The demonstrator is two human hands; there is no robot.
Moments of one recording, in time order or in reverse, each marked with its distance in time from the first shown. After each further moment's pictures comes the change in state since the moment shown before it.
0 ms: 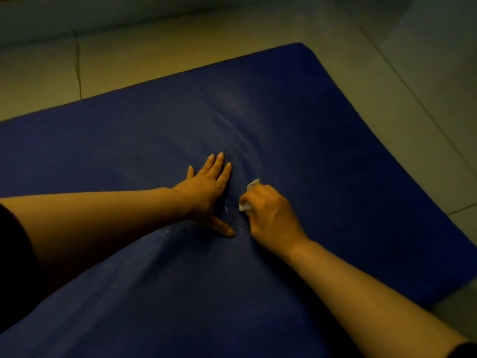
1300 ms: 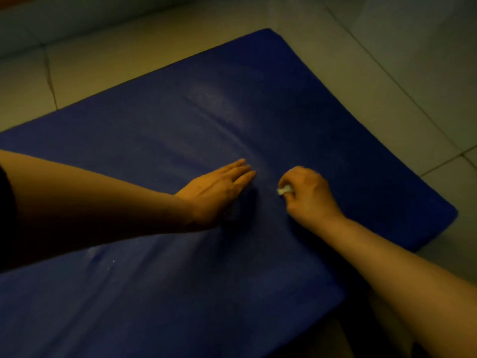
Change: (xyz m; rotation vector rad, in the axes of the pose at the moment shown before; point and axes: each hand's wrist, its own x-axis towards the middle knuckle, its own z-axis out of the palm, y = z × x) left_hand -0.027 0.051 -0.009 0.214 0.163 0.347; right_hand -0.042 0.041 -0.053 -0.078 0.055 0.354
